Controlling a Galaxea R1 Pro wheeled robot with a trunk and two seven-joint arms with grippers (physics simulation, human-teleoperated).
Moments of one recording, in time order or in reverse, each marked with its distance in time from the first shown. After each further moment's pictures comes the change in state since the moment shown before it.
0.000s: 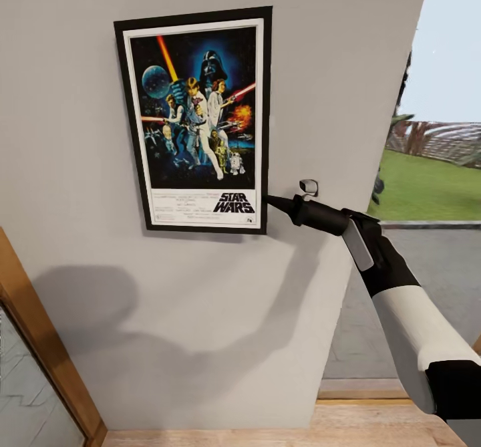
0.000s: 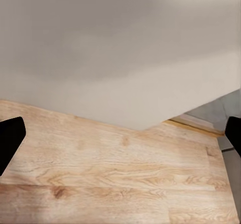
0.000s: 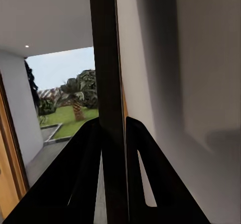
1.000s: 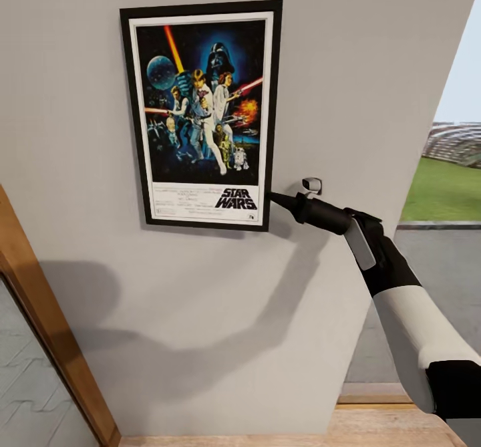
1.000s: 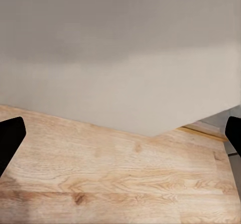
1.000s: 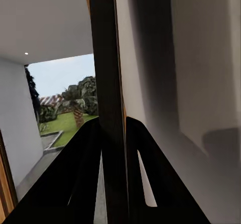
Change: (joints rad) left arm 0.000 0.000 0.001 0.001 0.000 0.000 0.000; right arm 0.000 0.000 -0.019 -0.003 -0.021 0.009 0.003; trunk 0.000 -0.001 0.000
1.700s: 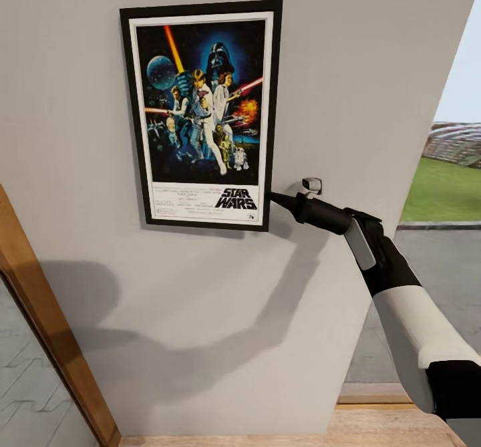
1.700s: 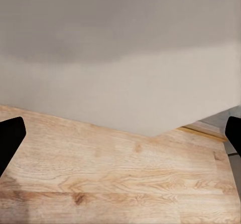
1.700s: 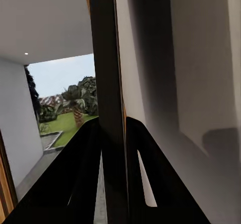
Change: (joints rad) left arm 0.000 0.000 0.000 0.000 0.000 0.000 0.000; right arm 0.000 0.000 0.000 0.000 0.000 0.000 -0.001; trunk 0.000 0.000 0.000
